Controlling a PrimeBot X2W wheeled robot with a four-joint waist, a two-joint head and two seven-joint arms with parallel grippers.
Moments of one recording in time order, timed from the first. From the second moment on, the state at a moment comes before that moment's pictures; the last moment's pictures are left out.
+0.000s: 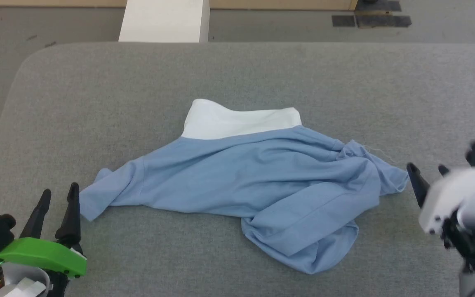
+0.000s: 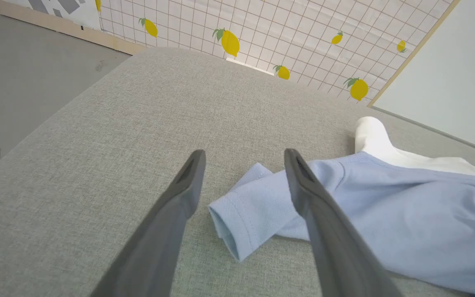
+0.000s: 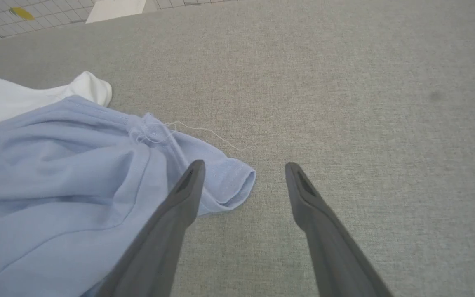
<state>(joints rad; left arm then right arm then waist) -0.02 0.40 -0.04 0.13 -0.72 -0.07 -0.15 -0.17 -0.05 -0.23 -0.06 0.17 0.13 0.65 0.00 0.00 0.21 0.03</state>
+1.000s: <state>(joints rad) -0.15 0.45 -0.12 0.15 -0.69 -0.10 -0.16 -0.37 -0.05 -0.16 0.01 -0.03 0.13 1.12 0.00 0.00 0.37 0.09</state>
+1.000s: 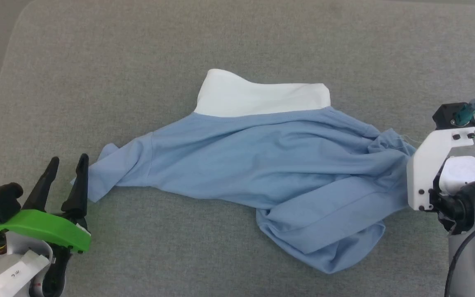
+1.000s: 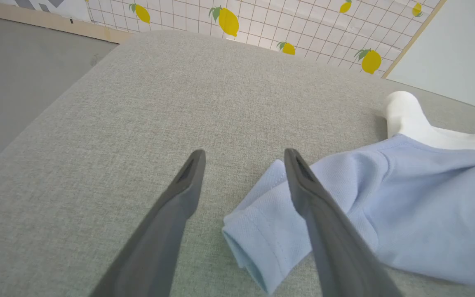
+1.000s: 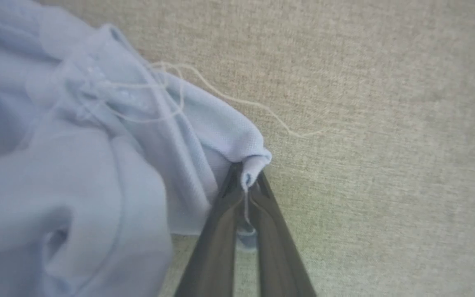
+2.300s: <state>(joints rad) -0.33 0.67 -0.37 0.15 -0.81 -0.10 0.69 -0.32 -0.05 -0.14 -0.02 0.03 0.13 1.04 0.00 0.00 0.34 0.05</state>
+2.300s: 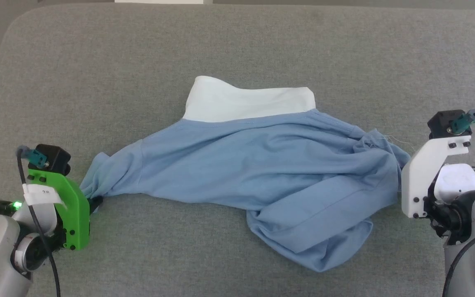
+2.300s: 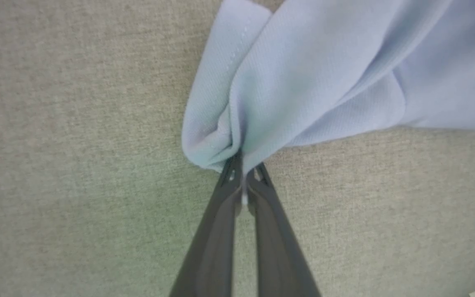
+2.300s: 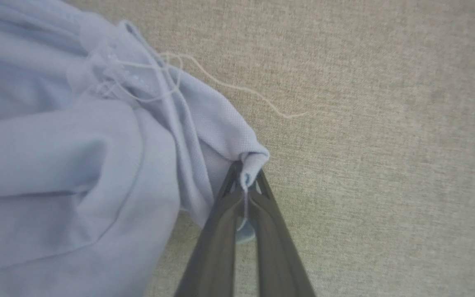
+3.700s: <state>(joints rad) -0.91 0.61 -0.15 0.11 -0.77 0.01 0.36 -0.80 -0.18 -0.24 -0.08 0.33 0.13 0.74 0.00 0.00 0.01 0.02</state>
